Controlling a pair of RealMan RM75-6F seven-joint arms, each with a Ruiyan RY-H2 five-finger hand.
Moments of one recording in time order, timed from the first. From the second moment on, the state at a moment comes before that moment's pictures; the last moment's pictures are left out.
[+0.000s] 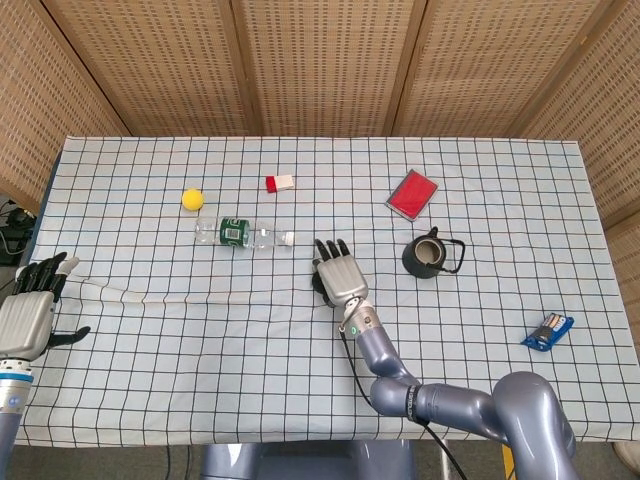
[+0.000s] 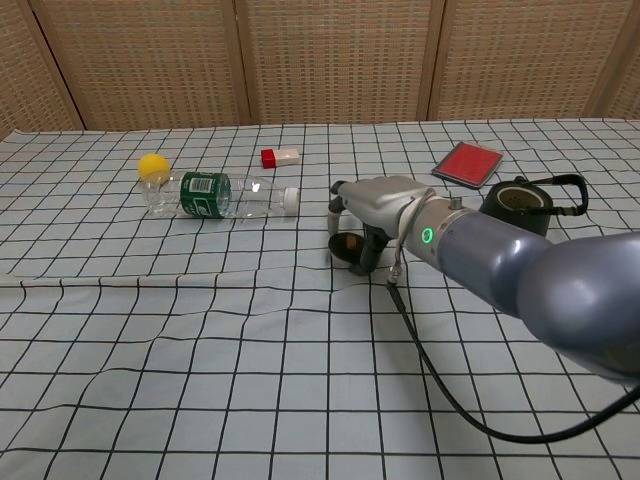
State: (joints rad) left arm -0.24 -1.14 -0.07 -1.67 1.26 1.32 0.14; right arm 0.99 -1.92 0.29 -1.18 -0.74 0.93 -0.68
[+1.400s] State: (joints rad) left arm -0.22 -1.15 -0.06 -1.70 1.31 1.33 0.20; right arm 0.77 -1.59 0.26 -1.28 -0.75 1.05 -0.56
